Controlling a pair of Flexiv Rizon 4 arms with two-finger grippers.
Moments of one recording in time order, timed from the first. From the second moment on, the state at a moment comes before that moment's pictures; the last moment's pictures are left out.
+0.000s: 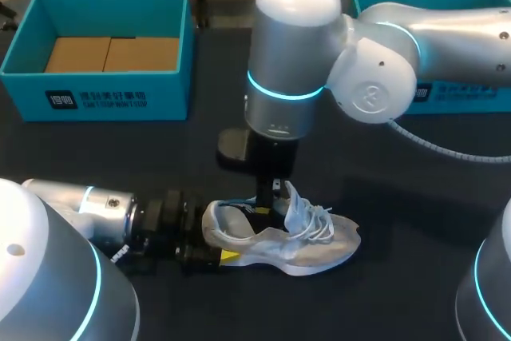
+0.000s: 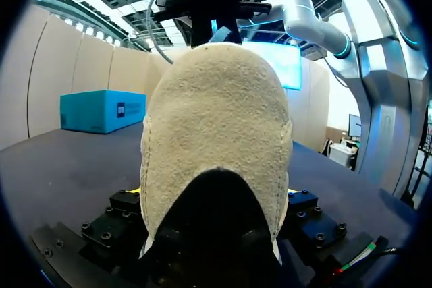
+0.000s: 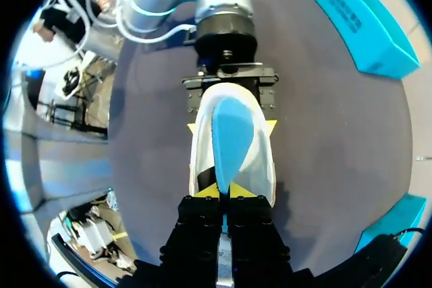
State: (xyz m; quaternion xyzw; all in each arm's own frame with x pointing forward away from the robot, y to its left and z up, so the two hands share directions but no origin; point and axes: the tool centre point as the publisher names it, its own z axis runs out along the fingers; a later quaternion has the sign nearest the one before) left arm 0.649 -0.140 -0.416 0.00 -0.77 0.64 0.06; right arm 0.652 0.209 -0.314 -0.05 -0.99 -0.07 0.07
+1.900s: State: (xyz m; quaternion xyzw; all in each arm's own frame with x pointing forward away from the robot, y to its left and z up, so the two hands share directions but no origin) left arm 0.649 -0.140 -0.417 0.00 -0.77 0.64 0.06; right arm 0.660 0.254 -0.320 0.22 -0.93 -0.14 0.25
